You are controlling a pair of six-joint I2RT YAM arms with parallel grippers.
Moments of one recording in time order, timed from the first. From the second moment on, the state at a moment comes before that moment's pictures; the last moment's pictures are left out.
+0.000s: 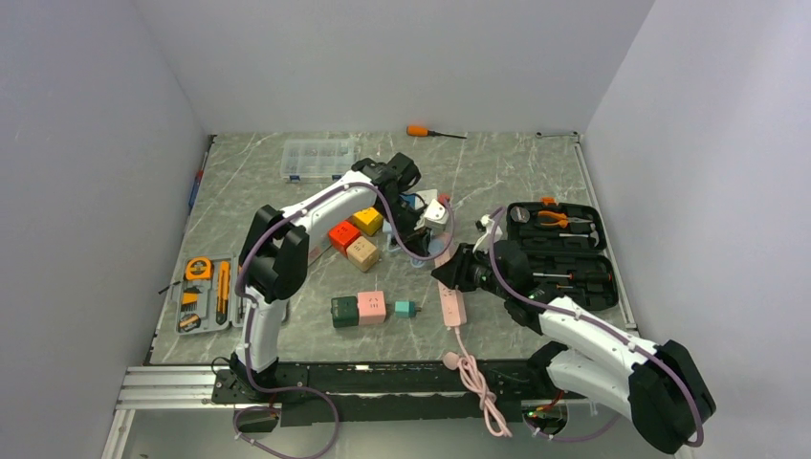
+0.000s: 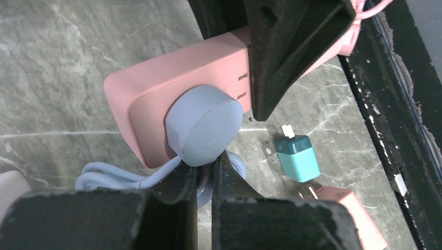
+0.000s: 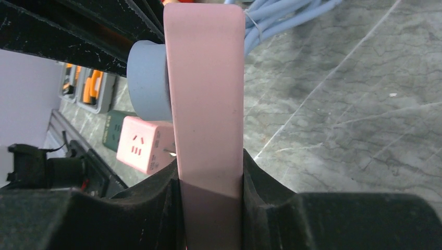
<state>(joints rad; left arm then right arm) -0.68 2.07 1.79 -1.02 0.92 1.09 0.60 0.99 0.39 0.14 -0.15 0.65</state>
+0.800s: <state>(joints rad) -0.66 2.04 1.77 -1.09 0.98 1.29 0.57 0.94 0.38 0.11 -0.21 0.71</state>
